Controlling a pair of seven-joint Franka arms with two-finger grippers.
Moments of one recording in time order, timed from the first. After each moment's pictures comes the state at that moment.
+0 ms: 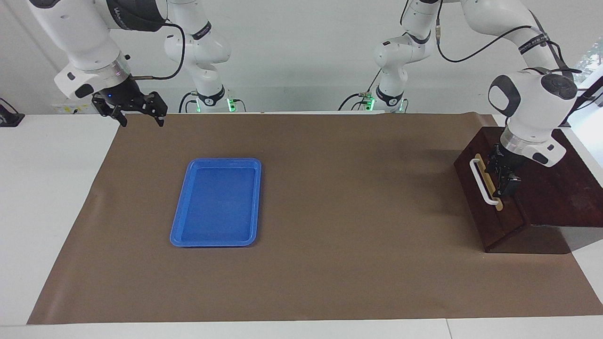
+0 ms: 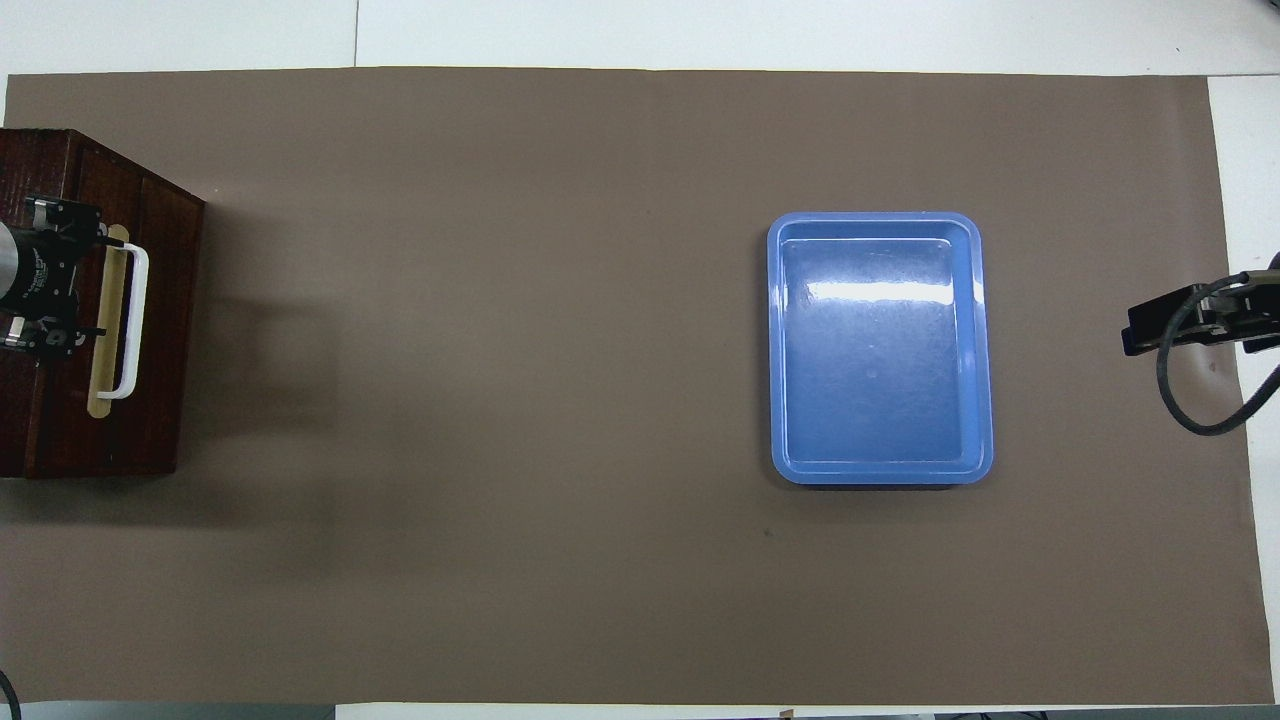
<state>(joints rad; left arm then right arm) 0.24 0.12 -0.13 -1.90 0.10 2.15 -1.24 -0.06 -0.03 0.03 -1.62 -0.02 1.48 -0.02</state>
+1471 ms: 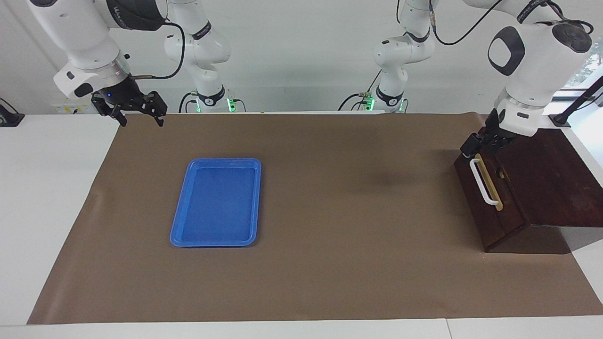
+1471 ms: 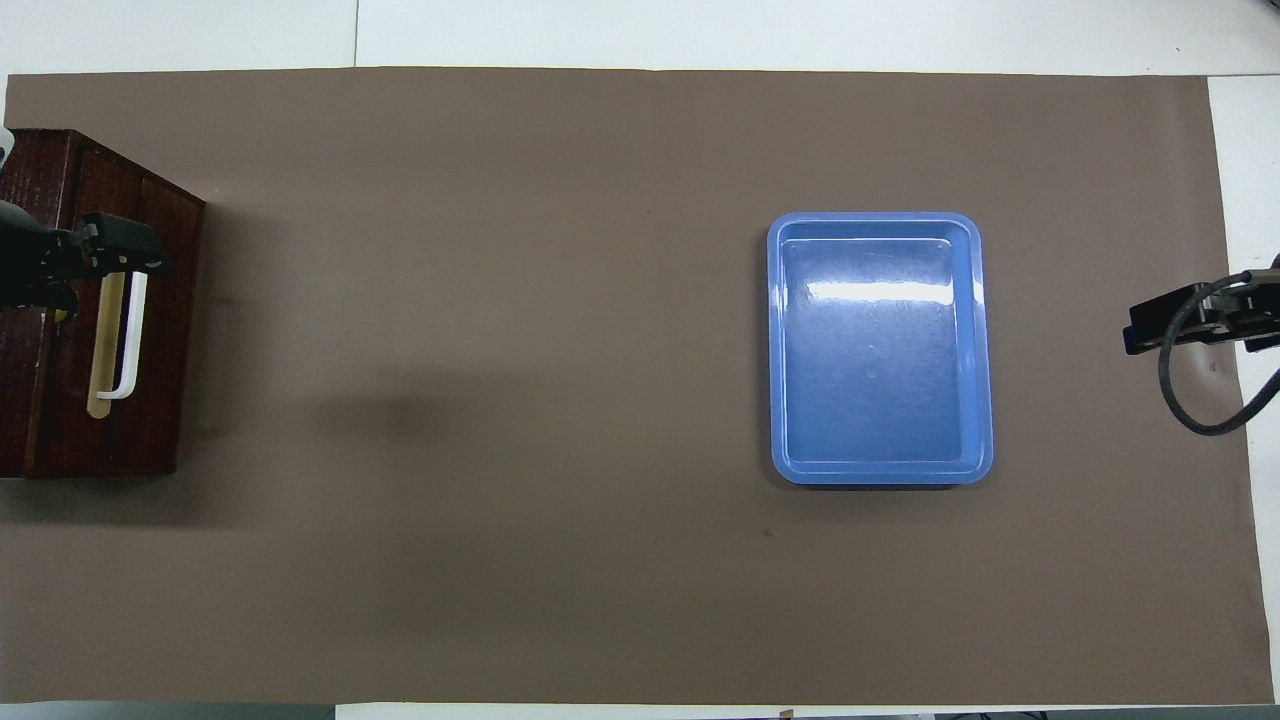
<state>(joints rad) 0.15 0.03 -0.16 -1.72 -0.02 1.81 -0.20 -0.06 -0.03 0.03 -1.61 -0.02 1.48 -0.02</state>
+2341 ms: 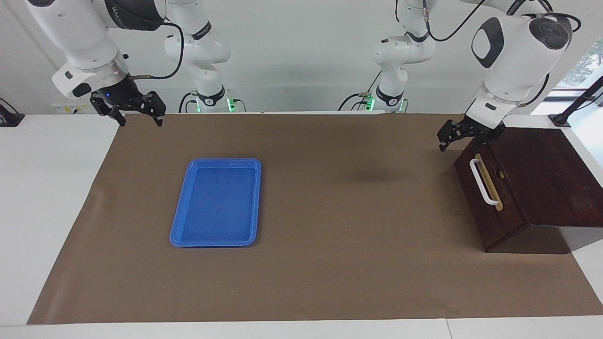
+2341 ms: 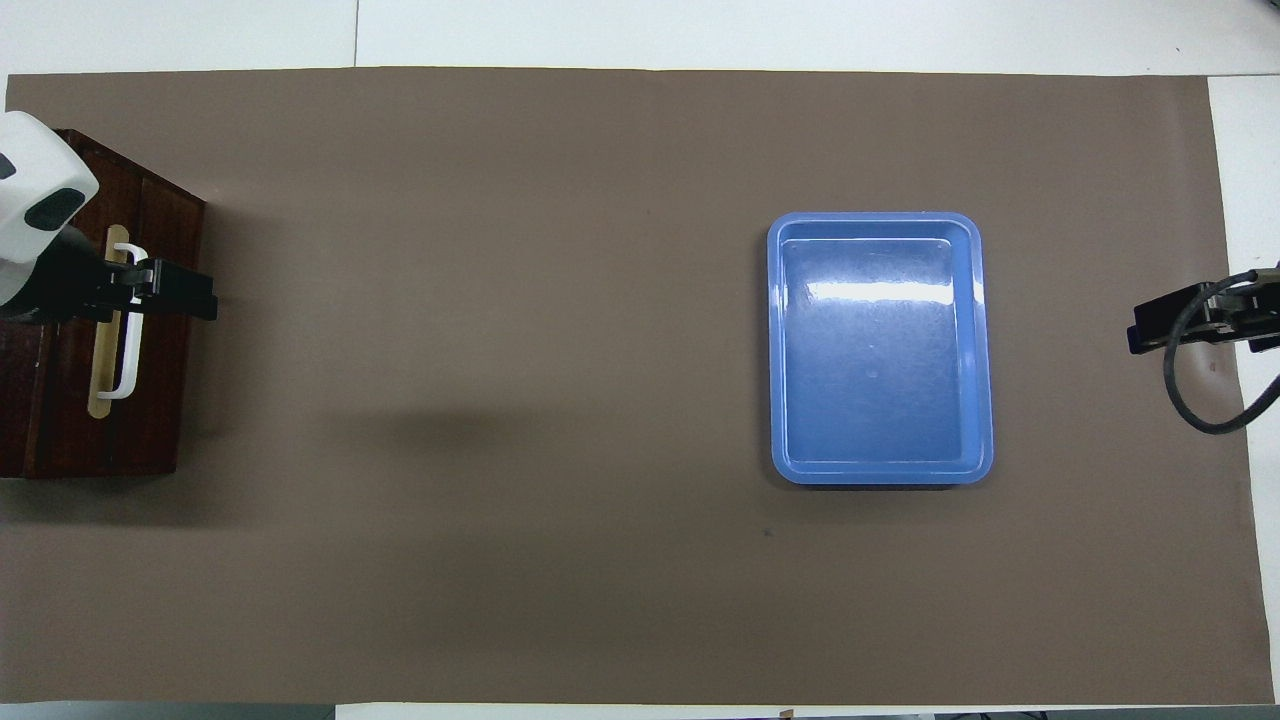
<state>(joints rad) 0.07 0.00 -0.16 -1.72 -0.02 1.71 -0.01 -0.07 -0.03 0.03 -1.61 -0.02 1.48 -0.02</state>
